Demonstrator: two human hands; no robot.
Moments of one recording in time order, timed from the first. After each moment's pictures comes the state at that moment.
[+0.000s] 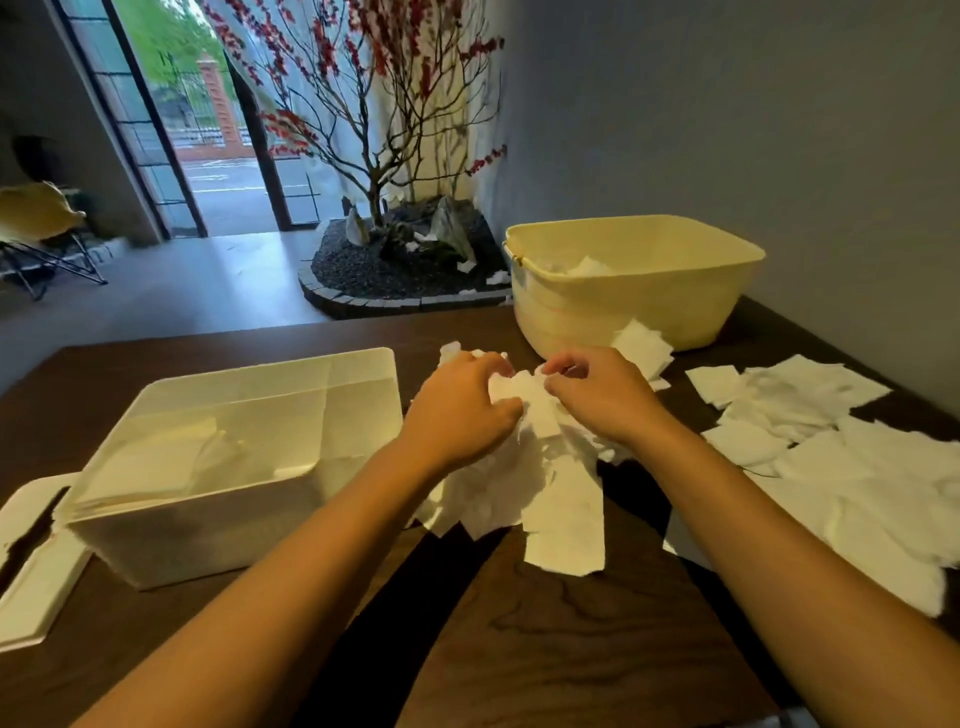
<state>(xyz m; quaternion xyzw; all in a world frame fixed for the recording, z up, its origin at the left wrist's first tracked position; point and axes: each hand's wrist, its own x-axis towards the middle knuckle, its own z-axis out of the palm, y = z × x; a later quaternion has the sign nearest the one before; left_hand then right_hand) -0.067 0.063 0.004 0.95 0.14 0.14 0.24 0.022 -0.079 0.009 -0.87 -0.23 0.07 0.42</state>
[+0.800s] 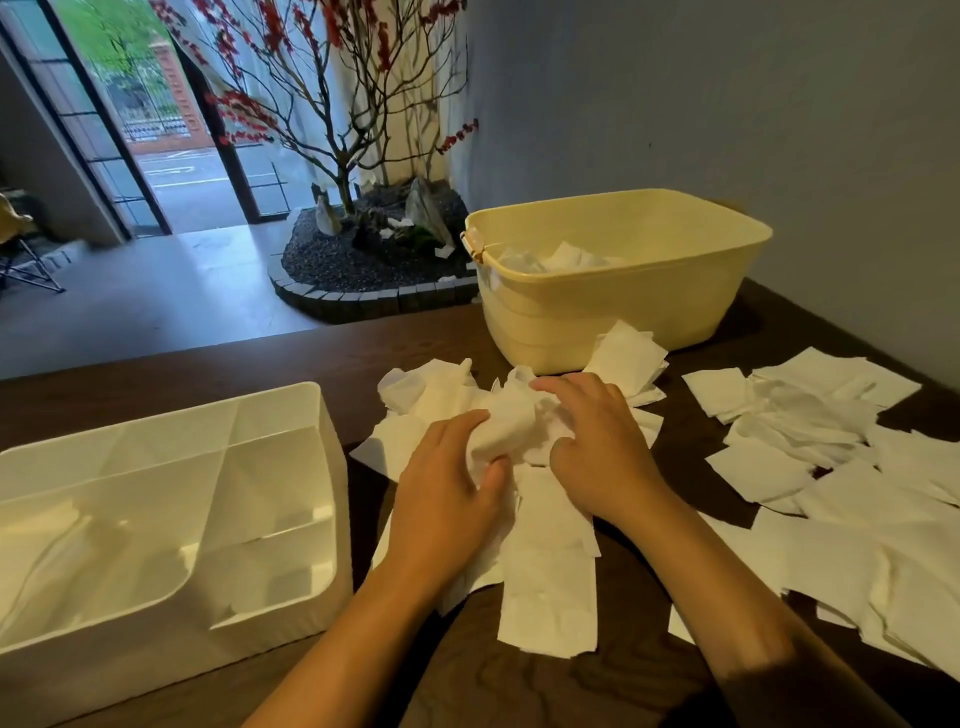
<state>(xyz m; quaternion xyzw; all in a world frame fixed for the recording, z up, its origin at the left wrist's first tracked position) -0.031 0.053 -0.089 0.88 0.15 0.26 0.36 0.064 -0.082 -0.048 -0.90 -0.28 0.00 0.34</state>
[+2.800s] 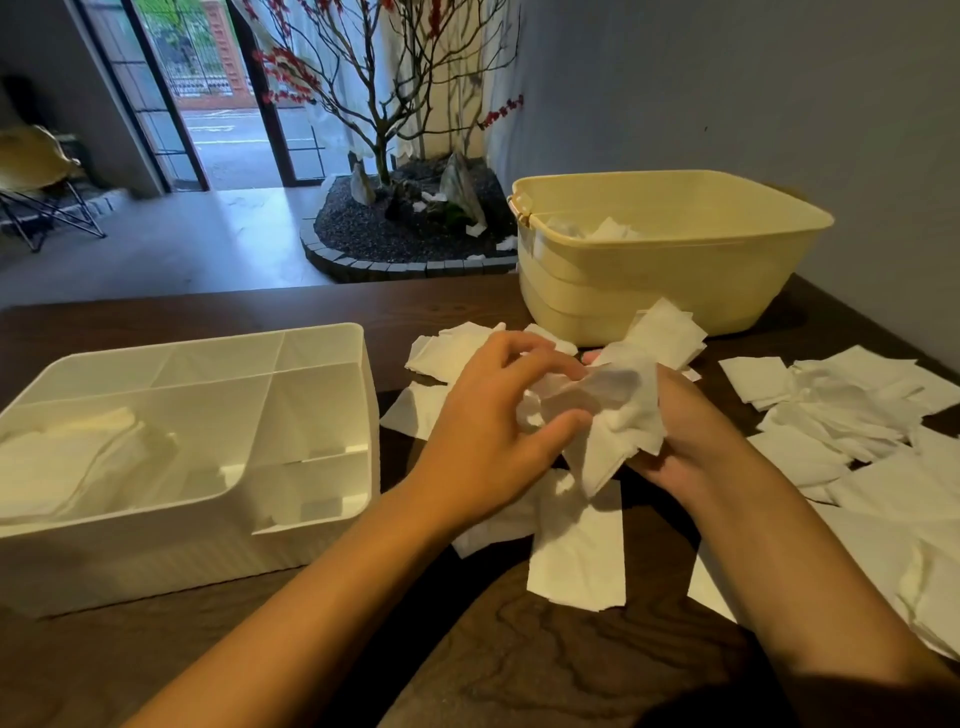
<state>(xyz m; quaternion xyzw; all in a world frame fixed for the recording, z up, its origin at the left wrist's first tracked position) -0.053 0.039 -0.033 0.88 -0.01 0.29 0.37 0.045 -0.099 -0.020 -0.57 -0.07 0.29 0.77</state>
